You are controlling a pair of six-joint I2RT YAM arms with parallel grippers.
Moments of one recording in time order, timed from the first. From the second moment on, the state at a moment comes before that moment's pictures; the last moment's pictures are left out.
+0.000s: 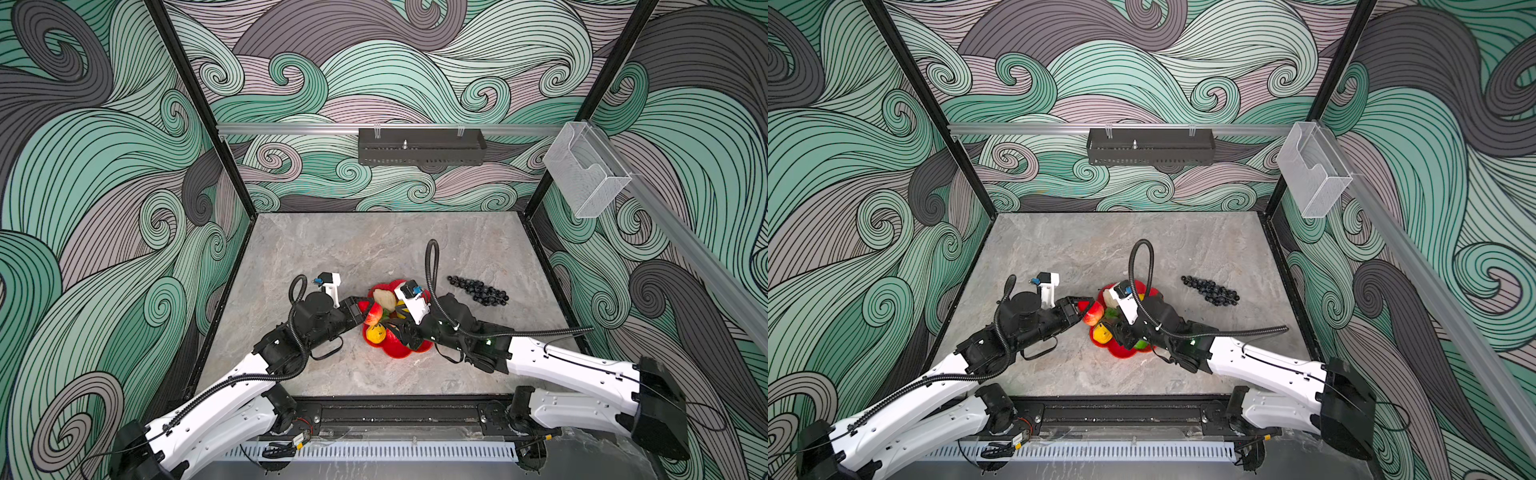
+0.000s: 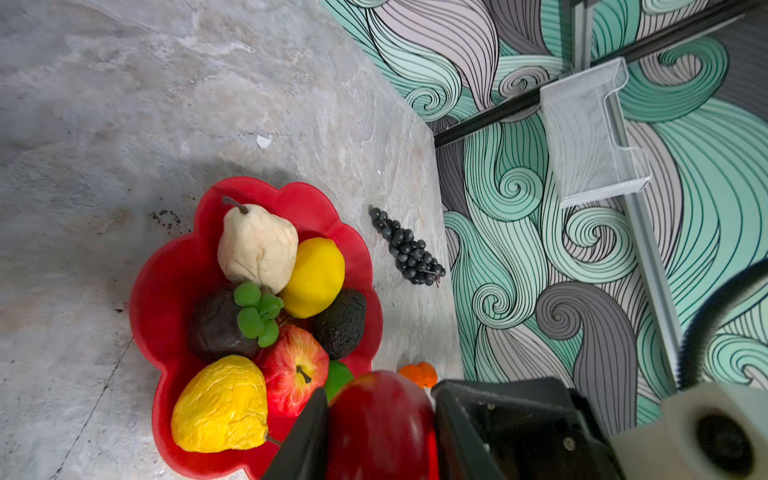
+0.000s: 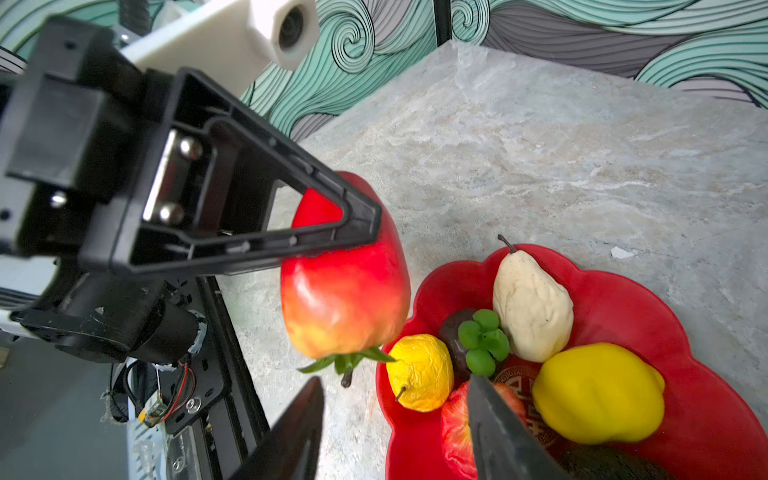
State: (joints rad) left arm -0.73 0.78 0.57 -0.19 0.02 -1.11; right arm 1.06 1.14 0.70 0.02 0.01 0.26
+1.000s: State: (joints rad) left arm -0.72 0.74 0.49 -0.11 0.02 -1.41; right arm 1.12 1.24 0.61 0.26 0.03 0.25
